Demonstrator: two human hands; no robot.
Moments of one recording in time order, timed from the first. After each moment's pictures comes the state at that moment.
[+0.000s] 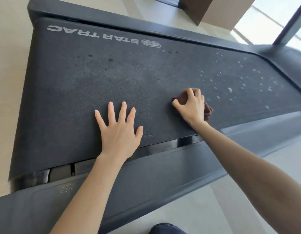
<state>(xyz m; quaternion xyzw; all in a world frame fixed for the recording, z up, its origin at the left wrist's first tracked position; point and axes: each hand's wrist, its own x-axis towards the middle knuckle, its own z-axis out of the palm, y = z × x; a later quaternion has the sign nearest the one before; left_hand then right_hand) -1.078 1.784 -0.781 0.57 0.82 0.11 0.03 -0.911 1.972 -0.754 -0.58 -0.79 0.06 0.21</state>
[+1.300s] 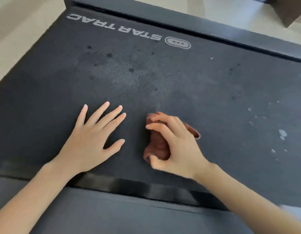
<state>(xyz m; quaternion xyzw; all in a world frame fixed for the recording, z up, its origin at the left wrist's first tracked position) -1.032 1.848 -0.766 0.54 0.84 0.05 0.03 -0.872 2.031 -0.753 -0.05 -0.96 0.23 0.15</state>
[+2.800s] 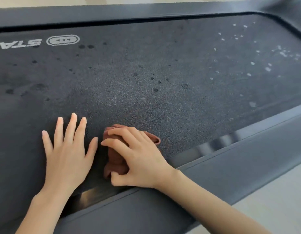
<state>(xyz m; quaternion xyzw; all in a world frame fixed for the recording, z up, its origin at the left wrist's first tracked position) -0.921 1.962 -0.768 0.50 0.86 0.09 0.05 -0.757 2.039 -0.748 -0.21 -0.94 0.21 0.18</state>
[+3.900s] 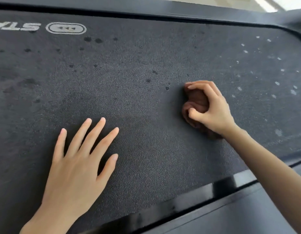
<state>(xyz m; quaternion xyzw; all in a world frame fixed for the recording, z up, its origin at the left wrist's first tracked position) -0.918 1.991 -0.774 0.61 0.78 0.10 0.03 -0.704 2.240 -0.745 -0.37 -0.88 0.21 0.22</state>
